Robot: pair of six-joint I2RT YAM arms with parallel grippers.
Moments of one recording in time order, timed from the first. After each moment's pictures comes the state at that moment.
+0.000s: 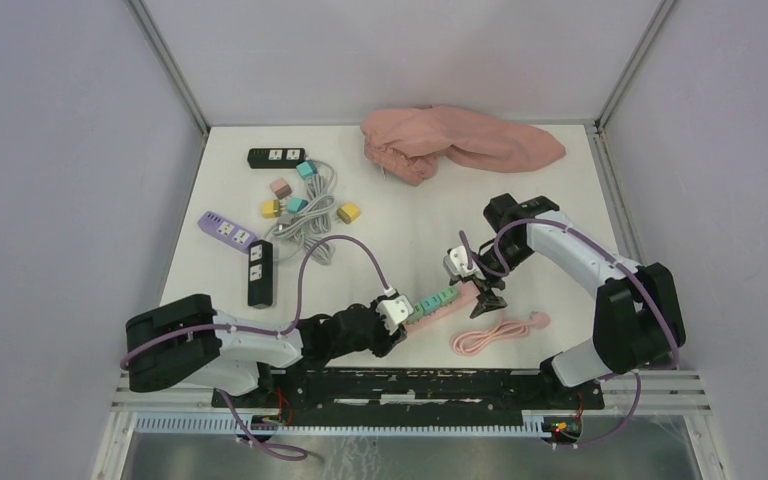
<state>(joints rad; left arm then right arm) -1.23 1.31 0.30 0.49 -0.16 -0.05 0.38 1.50 1.06 -1.24 -0.89 -1.68</state>
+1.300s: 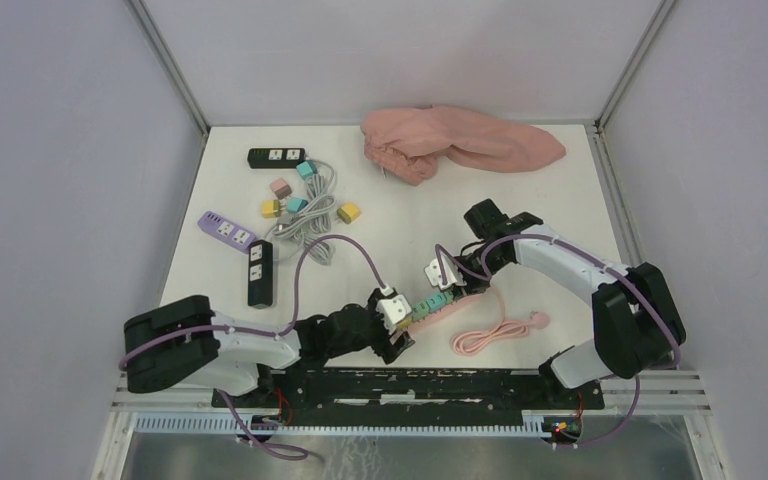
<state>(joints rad) -1.22 1.35 0.30 0.58 -0.13 -0.05 0.50 1.48 0.94 -0.84 -0.68 -1.47</state>
